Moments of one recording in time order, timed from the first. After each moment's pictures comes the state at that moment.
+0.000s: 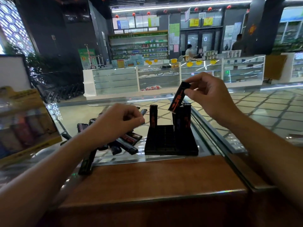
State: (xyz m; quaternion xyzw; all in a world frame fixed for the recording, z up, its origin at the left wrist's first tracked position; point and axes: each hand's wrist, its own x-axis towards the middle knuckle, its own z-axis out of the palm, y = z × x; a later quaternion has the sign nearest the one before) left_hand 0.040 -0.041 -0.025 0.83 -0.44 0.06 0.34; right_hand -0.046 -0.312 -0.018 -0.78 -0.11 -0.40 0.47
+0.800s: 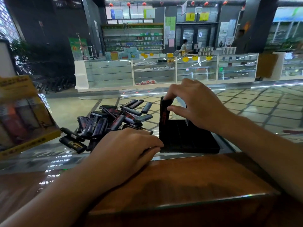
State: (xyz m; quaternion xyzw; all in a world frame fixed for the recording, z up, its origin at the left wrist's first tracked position) left_hand 0.002 -0.012 -0.062 0.80 -0.56 0.18 0.14; right_hand -0.028 -0.247 -0.026 -0.90 -0.17 -0.40 0.02
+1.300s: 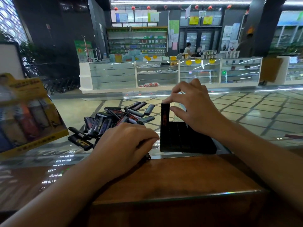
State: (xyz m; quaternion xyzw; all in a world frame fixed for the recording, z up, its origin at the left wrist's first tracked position) left_hand 0.004 -0.010 -0.060 0.81 -0.51 0.21 0.19; right_hand -0.021 -0.252 -0.037 -0.90 -0.12 -0.41 0.02
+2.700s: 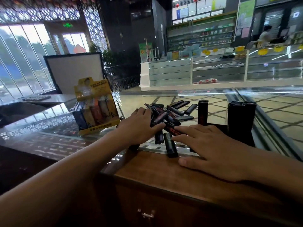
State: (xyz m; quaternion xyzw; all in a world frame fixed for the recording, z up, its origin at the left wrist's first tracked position) left_hand 0.048 0.007 -0.052 0.98 -0.16 0.09 0.00; right_hand -0.060 -0.210 -0.057 -0.96 -0.27 -0.02 0.02
